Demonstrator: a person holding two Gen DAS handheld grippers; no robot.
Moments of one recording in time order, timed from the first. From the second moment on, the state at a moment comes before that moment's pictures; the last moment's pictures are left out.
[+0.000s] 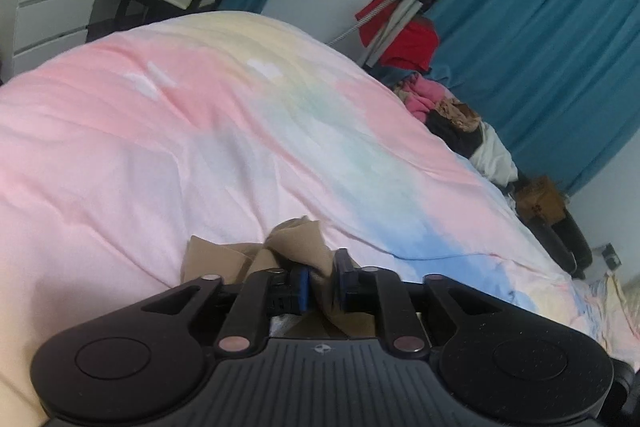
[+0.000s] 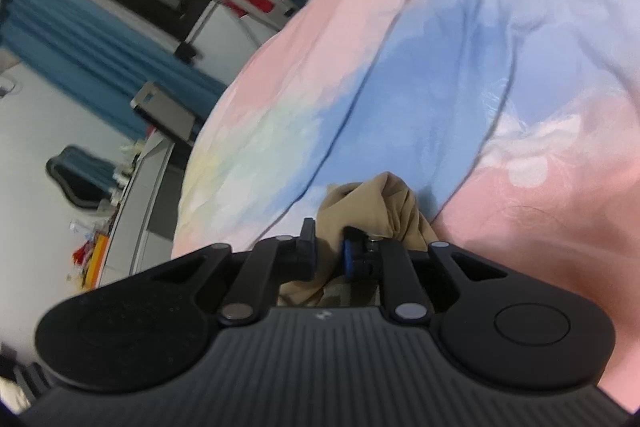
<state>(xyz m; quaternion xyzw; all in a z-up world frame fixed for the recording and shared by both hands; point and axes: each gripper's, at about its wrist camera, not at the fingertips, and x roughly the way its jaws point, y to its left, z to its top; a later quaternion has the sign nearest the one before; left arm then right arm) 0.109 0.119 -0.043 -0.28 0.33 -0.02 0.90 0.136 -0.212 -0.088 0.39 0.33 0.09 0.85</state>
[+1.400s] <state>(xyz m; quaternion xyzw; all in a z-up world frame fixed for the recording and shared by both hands) 0.052 0.048 -0.032 0.01 0.33 -0.05 0.94 0.079 -0.147 -0.063 0.10 0.31 0.09 0.94</state>
